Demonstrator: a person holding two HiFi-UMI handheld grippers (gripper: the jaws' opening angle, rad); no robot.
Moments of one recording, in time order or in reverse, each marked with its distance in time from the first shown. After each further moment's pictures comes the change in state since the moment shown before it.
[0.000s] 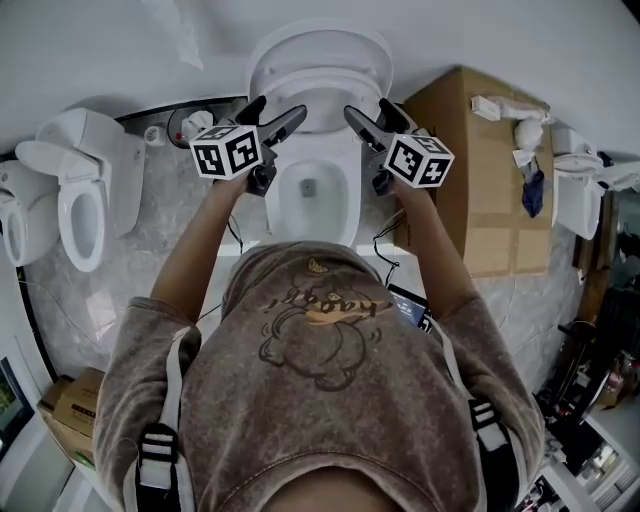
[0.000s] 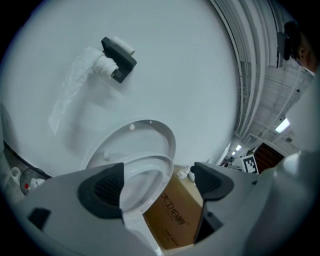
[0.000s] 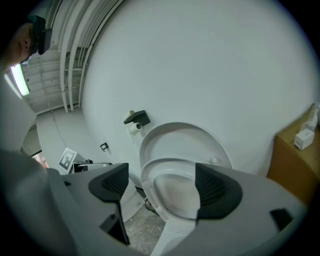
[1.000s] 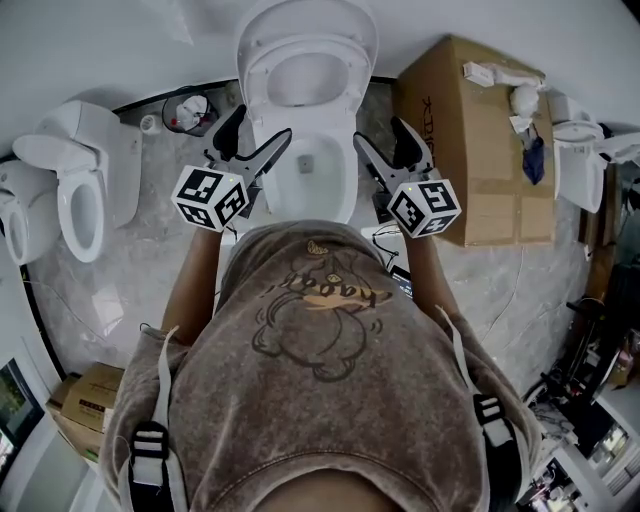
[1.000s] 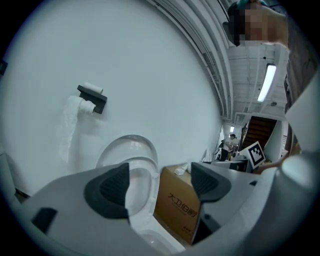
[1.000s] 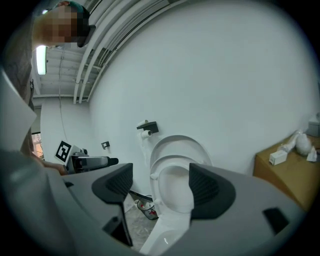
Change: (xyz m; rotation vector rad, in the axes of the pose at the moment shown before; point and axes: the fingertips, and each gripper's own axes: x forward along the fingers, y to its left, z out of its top) left arm -0.103 -0.086 -0.029 0.328 -0.111 -0.005; right arm -0.137 0.063 -0.034 -0.163 -0.143 -0.066
